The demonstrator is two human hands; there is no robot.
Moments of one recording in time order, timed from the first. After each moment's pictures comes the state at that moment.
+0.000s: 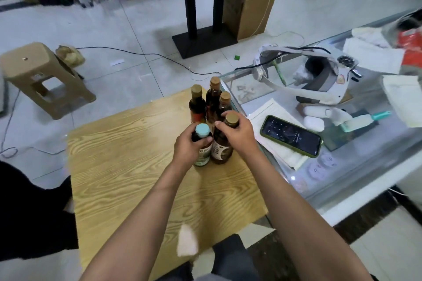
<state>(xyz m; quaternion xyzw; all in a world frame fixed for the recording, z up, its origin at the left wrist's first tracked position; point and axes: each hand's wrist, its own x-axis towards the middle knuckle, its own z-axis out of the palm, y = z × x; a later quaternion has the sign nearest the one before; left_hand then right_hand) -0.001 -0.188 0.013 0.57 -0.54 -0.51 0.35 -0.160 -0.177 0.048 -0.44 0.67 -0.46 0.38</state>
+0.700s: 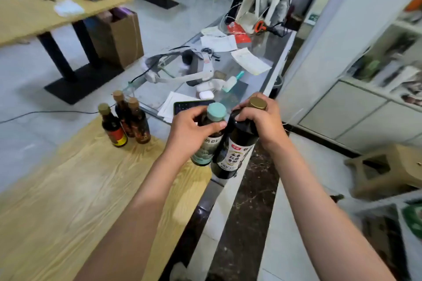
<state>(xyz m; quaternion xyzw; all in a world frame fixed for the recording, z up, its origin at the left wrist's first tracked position) -0.084 -0.050 0.179 0.20 -0.70 -0.62 0.29 -0.212 0.073 0.227 -0.26 0.68 -0.65 0.21</state>
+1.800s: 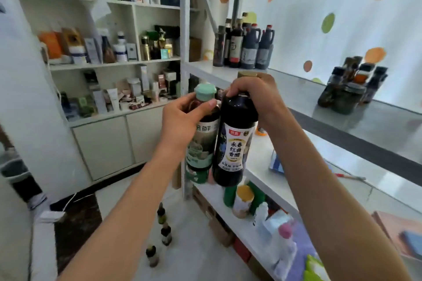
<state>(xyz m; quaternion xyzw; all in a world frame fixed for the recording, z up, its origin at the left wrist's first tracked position) -0.358 0.706 0.357 -0.26 -0.60 -0.75 0.06 -0.316 0.861 0.419 0.05 0.75 -0.61 -0.24</state>
